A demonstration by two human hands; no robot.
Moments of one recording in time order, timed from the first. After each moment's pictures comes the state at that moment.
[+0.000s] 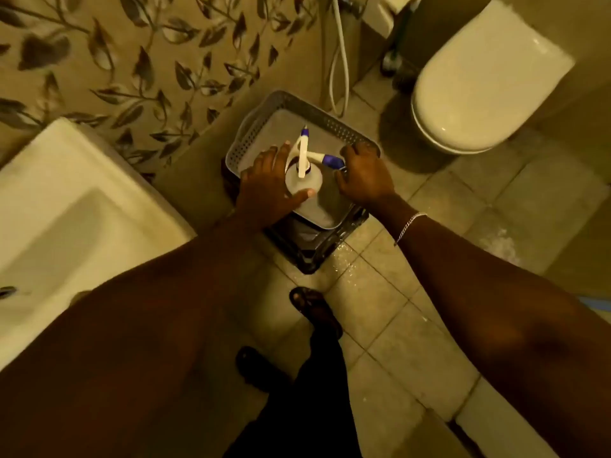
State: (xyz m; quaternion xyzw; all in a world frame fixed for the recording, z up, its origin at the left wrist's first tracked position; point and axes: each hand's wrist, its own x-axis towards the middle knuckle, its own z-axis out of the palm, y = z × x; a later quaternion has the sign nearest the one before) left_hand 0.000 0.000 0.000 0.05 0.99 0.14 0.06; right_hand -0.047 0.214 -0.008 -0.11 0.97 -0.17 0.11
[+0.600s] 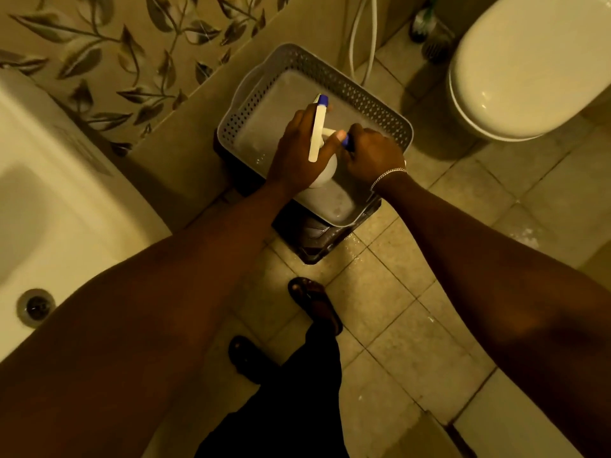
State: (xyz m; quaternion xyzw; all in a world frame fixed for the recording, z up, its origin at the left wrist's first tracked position) left_hand -0.061 0.040 -0.068 -0.02 0.90 0.43 0.02; right_hand -0.094 0.203 -0.100 -0.11 0.97 -0.17 0.14
